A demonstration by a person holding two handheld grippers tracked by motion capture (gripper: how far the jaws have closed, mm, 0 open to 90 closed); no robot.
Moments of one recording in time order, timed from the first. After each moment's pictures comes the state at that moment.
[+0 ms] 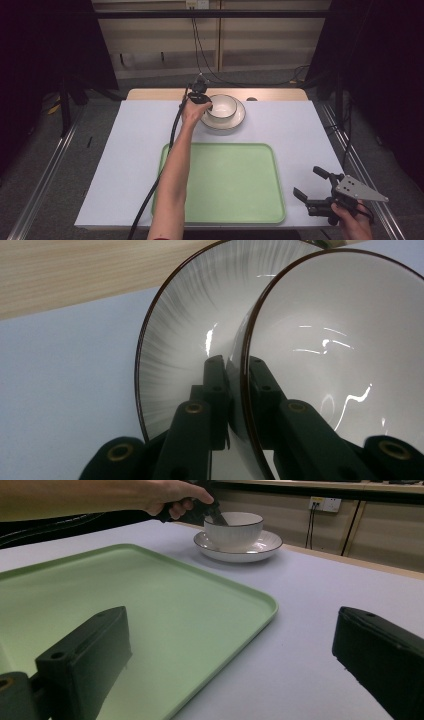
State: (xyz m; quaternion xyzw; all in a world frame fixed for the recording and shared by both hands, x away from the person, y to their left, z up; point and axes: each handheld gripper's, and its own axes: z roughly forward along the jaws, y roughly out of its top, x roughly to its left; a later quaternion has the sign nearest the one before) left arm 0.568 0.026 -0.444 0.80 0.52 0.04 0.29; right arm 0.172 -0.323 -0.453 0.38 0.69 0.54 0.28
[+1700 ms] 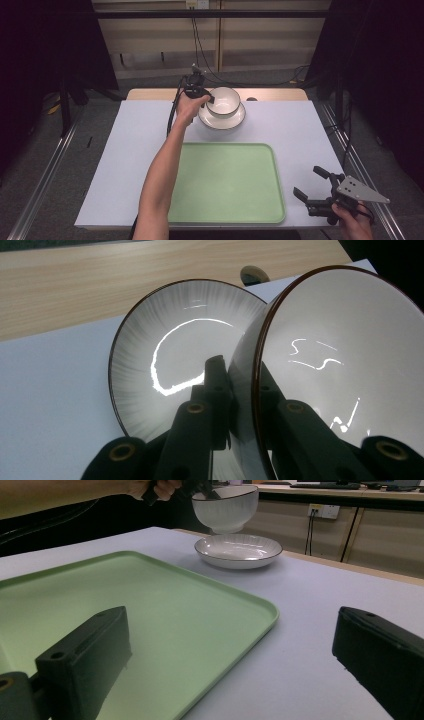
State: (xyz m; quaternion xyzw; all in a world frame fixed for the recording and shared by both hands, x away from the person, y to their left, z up) left arm 0.536 0.039 -0.388 0.80 0.48 0.01 0.36; right arm 0.170 -0.323 -0.452 0.38 0.69 0.55 0.29
